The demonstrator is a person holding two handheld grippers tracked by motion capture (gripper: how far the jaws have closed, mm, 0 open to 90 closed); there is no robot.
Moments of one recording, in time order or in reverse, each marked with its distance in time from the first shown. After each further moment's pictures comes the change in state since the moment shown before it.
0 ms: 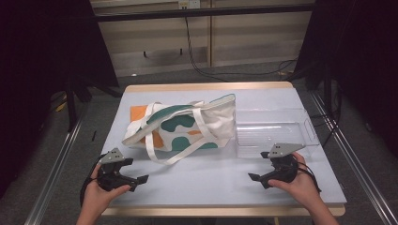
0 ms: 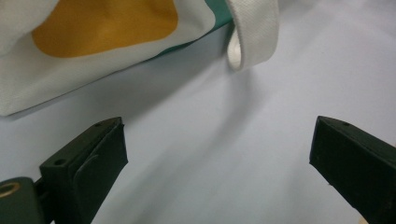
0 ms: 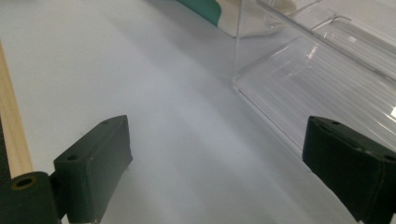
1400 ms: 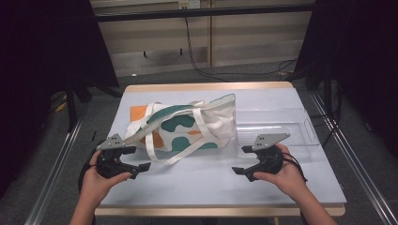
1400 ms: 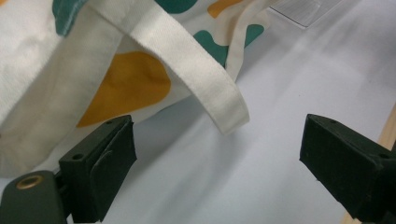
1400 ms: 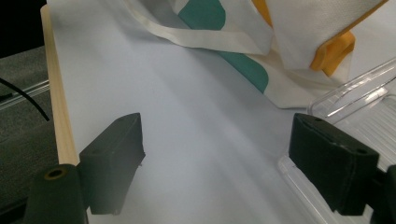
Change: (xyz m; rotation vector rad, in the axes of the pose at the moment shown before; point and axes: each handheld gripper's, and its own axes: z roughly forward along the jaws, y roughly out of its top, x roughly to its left) left arm -0.006 0.051 -0.015 -0.020 -0.008 0.047; right arm 0.022 0.055 0.009 -0.036 0.108 -0.059
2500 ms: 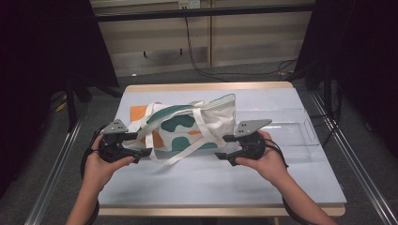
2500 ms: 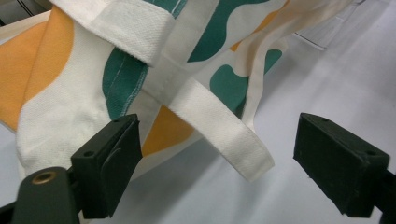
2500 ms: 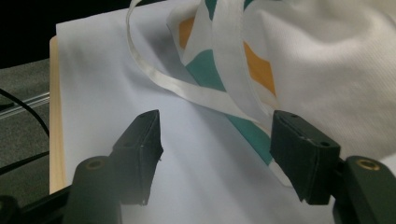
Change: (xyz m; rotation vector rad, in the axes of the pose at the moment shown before) left arm 0.012 0.036 0.002 -0.007 0.048 0.024; right arm 0.002 0.053 0.025 -0.062 0.023 -0.056
